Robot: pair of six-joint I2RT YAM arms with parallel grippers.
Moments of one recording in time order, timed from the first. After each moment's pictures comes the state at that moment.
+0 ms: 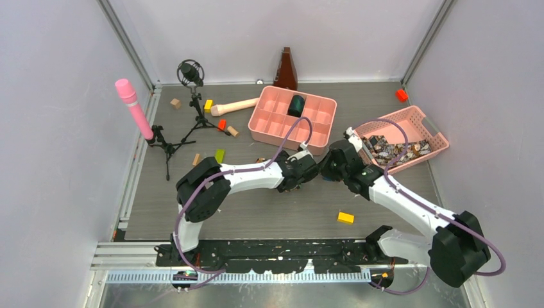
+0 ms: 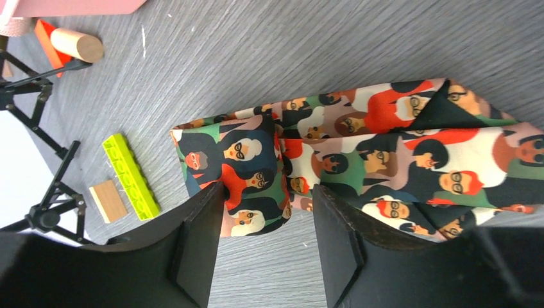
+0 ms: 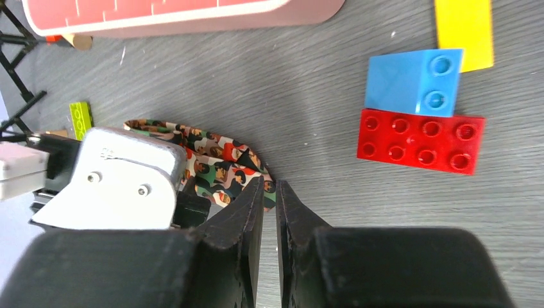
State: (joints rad) left arm -1.07 1.96 1.36 -0.66 -0.71 -0.17; right arm 0.57 1.14 0.67 -0.28 0.17 0.94
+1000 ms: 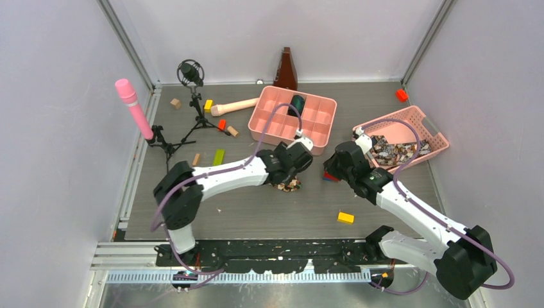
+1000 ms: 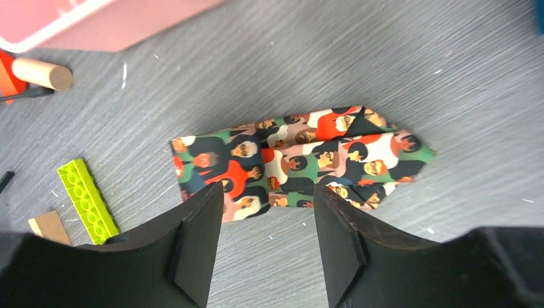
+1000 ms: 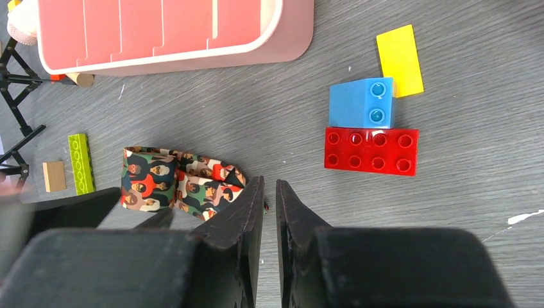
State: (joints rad) left arm -1.04 1.82 1.33 -0.56 -0.54 -0.20; right arm 0.57 1.01 0.67 -0.36 0.31 0.92
